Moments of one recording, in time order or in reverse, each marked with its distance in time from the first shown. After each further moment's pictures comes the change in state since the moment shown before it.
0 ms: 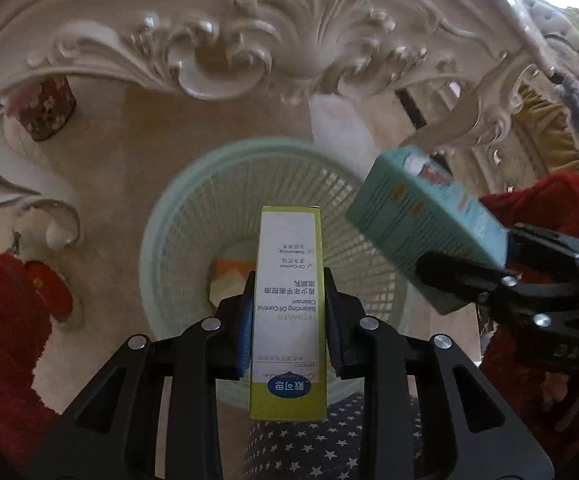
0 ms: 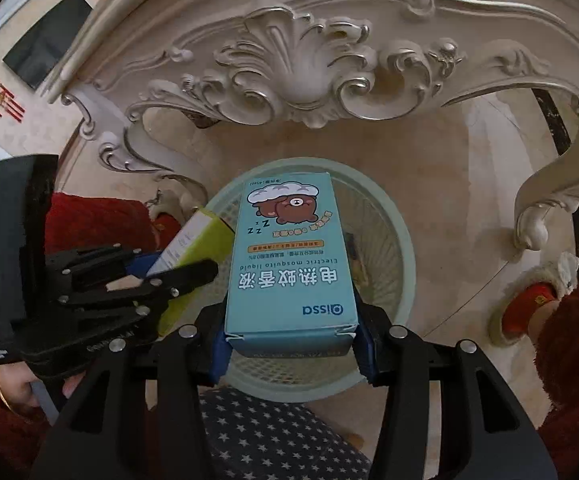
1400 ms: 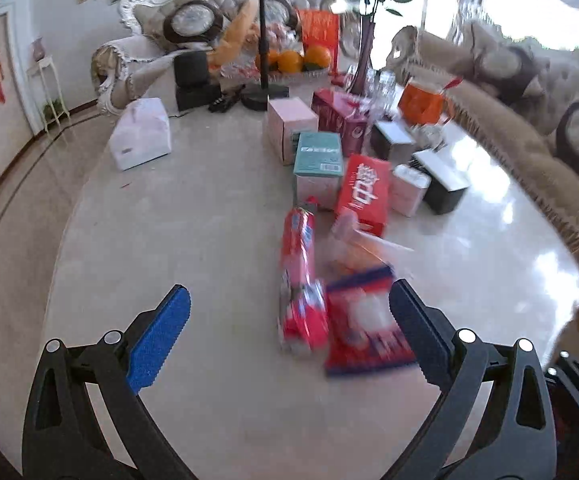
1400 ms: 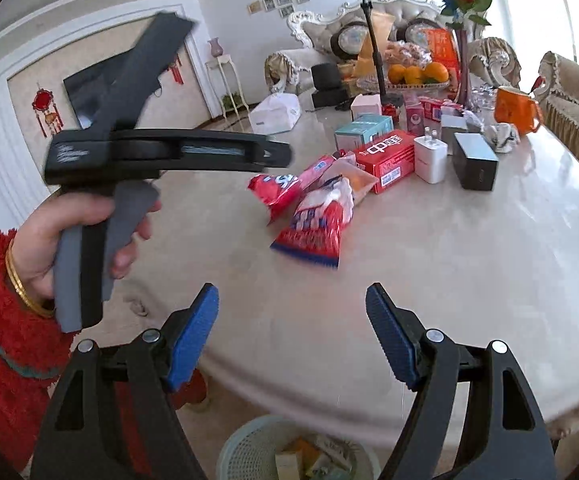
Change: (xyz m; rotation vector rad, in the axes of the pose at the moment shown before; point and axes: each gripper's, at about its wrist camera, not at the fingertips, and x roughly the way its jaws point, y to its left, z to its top) left arm -0.162 0.035 0.326 0.100 -0.361 0.232; right arm -0.104 0.050 0.203 -0.199 -0.428 0.058
